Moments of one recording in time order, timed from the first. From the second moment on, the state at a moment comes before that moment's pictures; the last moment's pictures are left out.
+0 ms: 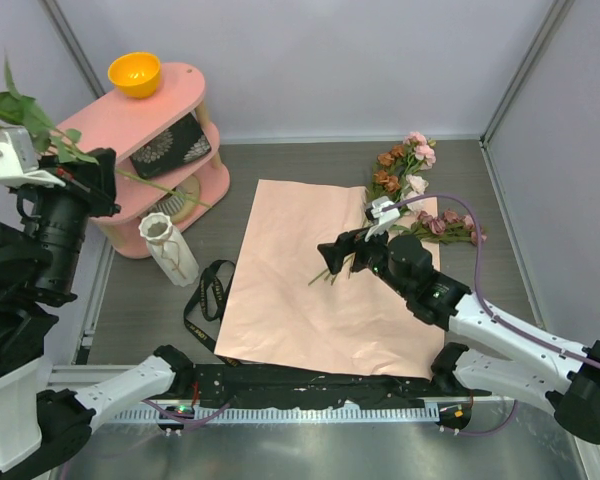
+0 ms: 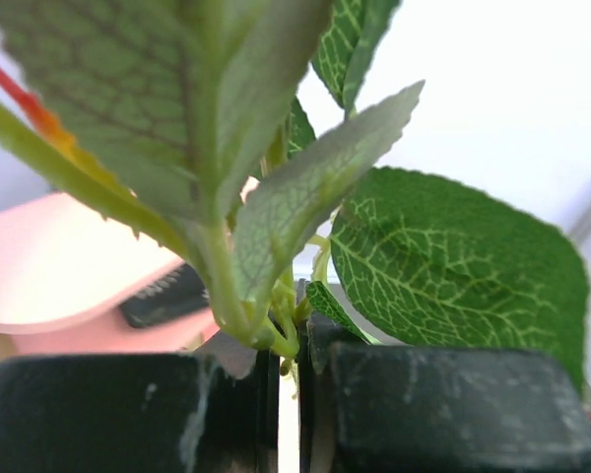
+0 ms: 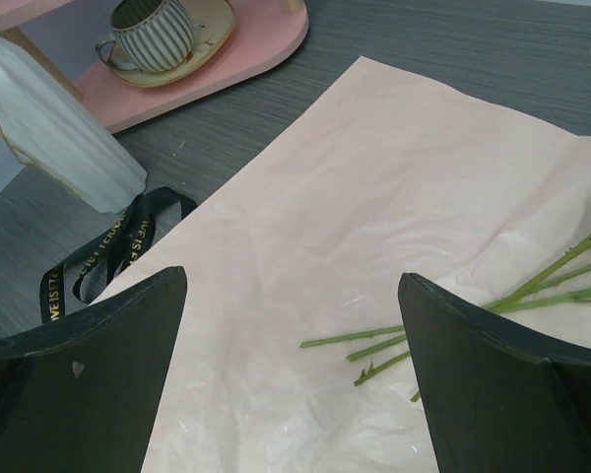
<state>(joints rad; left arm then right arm) -0.63 0.89 1.81 -0.73 -0.51 -0.11 0.82 0.93 0.64 0.14 0.16 0.29</state>
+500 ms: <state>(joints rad) -0.63 0.89 1.78 -0.73 -0.78 0.08 0.82 0.97 0.64 0.13 0.17 0.30</state>
